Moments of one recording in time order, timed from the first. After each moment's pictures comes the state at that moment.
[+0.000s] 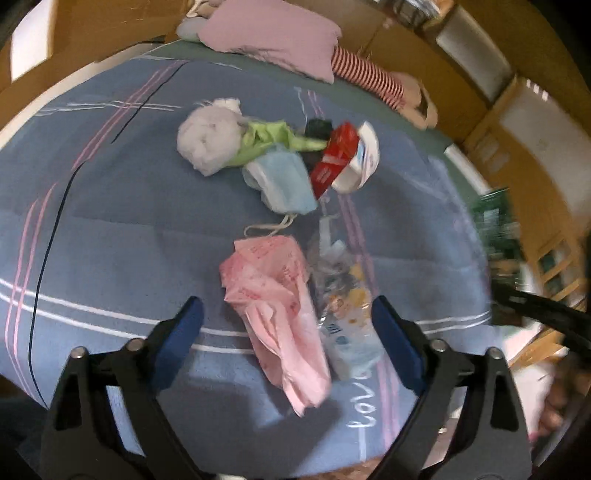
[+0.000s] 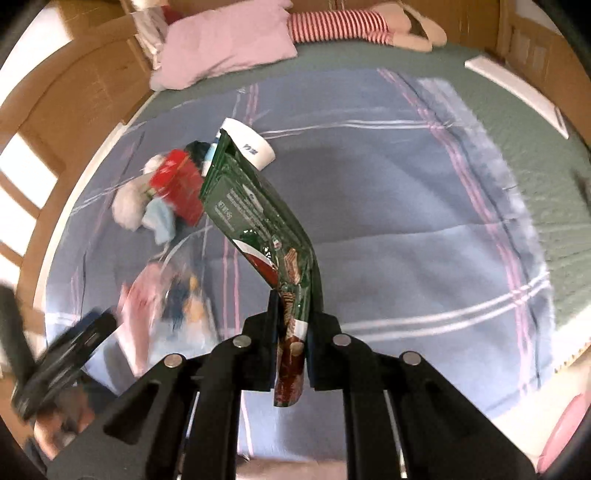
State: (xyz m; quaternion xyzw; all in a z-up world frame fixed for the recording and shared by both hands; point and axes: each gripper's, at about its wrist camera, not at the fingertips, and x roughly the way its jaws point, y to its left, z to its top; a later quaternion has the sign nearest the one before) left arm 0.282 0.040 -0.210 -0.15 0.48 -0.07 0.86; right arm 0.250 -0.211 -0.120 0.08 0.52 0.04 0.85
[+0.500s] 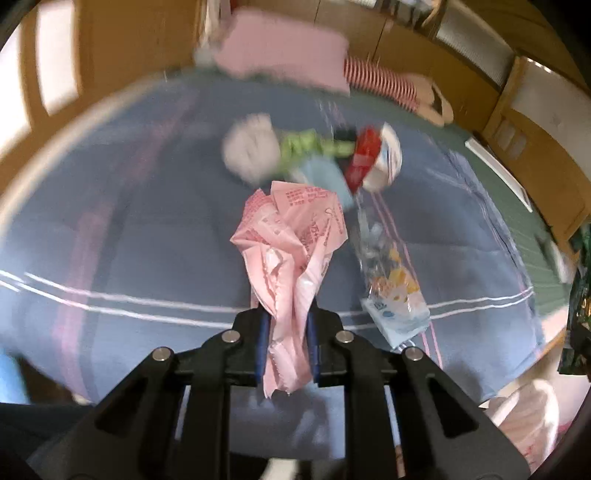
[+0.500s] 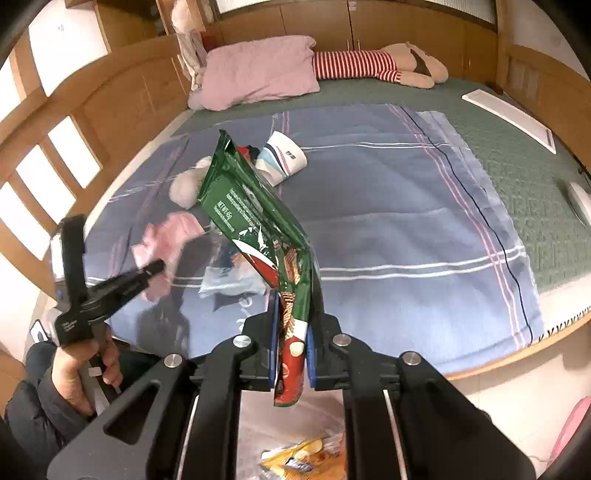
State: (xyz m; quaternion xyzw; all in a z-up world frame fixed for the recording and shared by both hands) left arm 0.227 0.054 -0.183 -0.07 0.42 -0.01 0.91; right arm 0.143 -0.191 -0.087 0.08 0.45 0.06 0.89
